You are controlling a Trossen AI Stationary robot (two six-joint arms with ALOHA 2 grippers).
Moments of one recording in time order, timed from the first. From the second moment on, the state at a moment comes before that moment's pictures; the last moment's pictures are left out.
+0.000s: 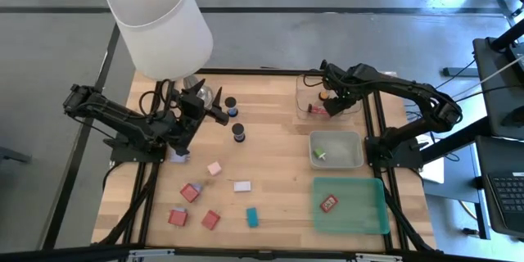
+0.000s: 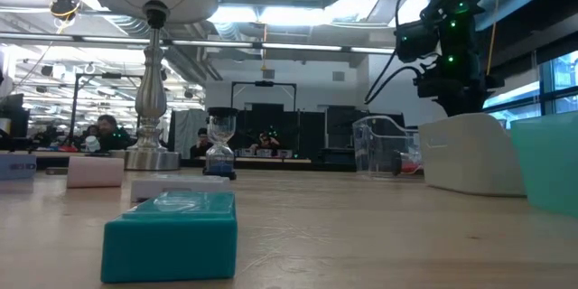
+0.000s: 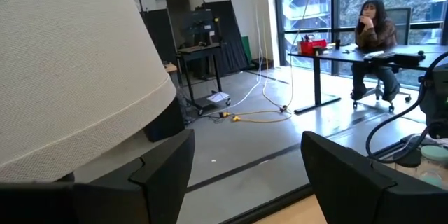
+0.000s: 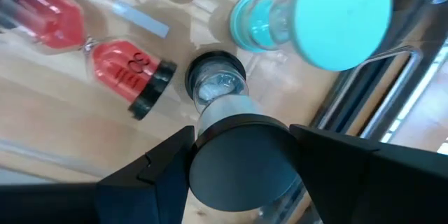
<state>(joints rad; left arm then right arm) -0.30 1.14 0.83 0.62 -1.51 0.41 -0.66 1.42 0.98 -1.13 0.22 0.38</state>
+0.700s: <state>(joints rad) -0.30 1.14 0.83 0.62 -1.51 0.41 -0.66 1.42 0.98 -1.13 0.22 0.41</state>
